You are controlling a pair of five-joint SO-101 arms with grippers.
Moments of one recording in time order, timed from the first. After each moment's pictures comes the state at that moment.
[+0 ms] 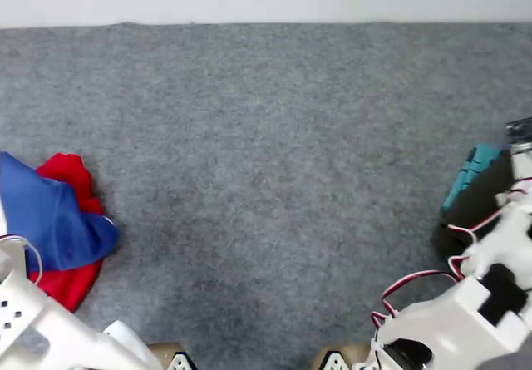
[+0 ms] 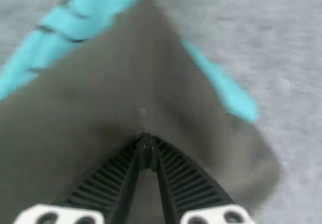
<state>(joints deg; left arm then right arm) -56.5 -46.7 23.3 99.4 -33.6 41.9 10.5 22.9 28.8 52.1</state>
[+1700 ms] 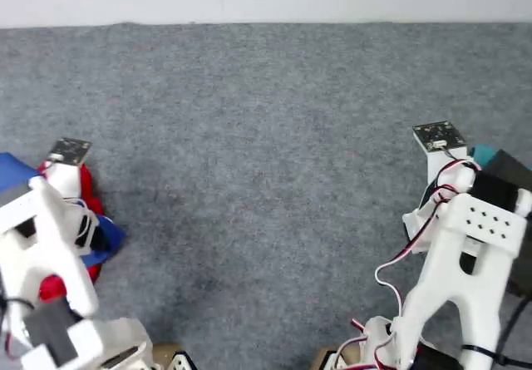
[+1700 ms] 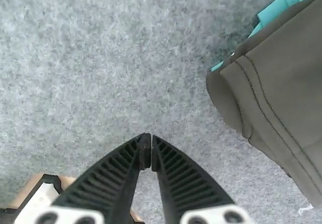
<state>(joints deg) -37.1 -4.7 36.8 70.2 -33.6 21.5 -27.0 30.2 88.8 33.5</state>
